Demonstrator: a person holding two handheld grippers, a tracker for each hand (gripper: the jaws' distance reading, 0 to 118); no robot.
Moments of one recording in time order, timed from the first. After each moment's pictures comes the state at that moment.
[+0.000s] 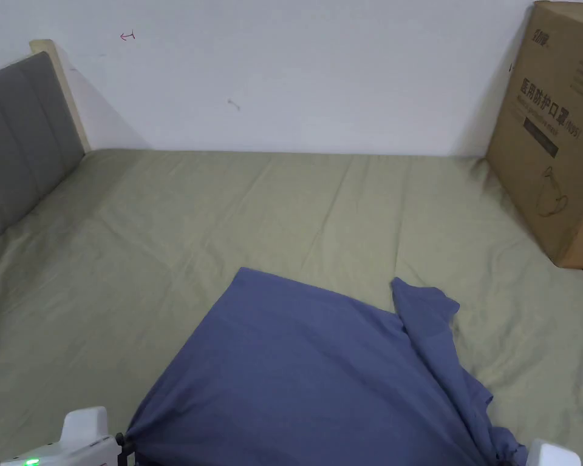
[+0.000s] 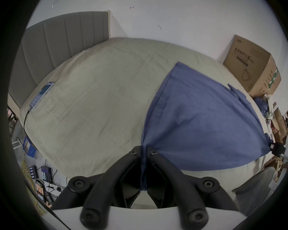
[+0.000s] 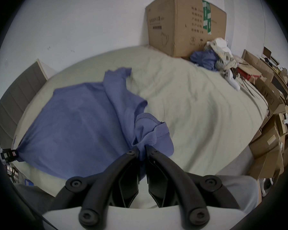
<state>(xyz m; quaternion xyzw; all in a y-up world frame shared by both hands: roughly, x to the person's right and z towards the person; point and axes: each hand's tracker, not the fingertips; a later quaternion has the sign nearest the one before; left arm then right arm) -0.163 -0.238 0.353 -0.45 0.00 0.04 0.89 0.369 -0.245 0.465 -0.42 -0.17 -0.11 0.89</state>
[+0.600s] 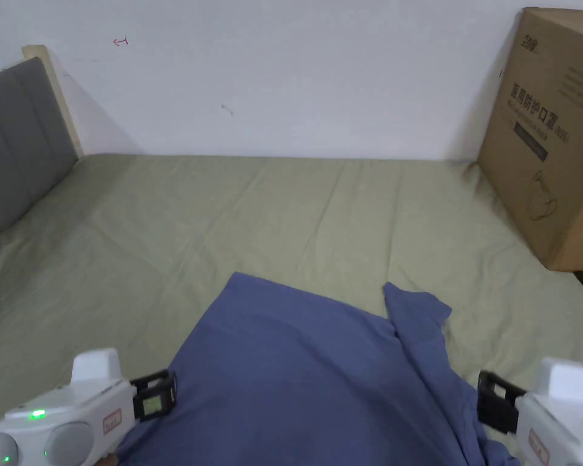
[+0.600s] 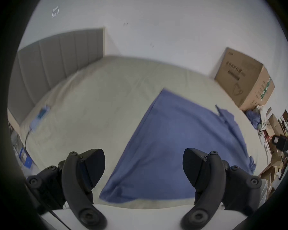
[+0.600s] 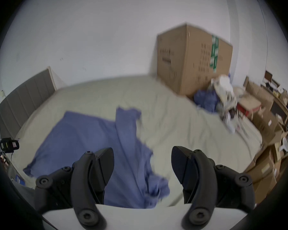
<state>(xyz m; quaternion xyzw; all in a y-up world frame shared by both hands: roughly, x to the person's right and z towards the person) -0.115 -0.137 0.335 -0.33 -0.04 0.05 0.94 0.358 -0.111 0.442 -0.26 -0.15 -0.03 0.95</state>
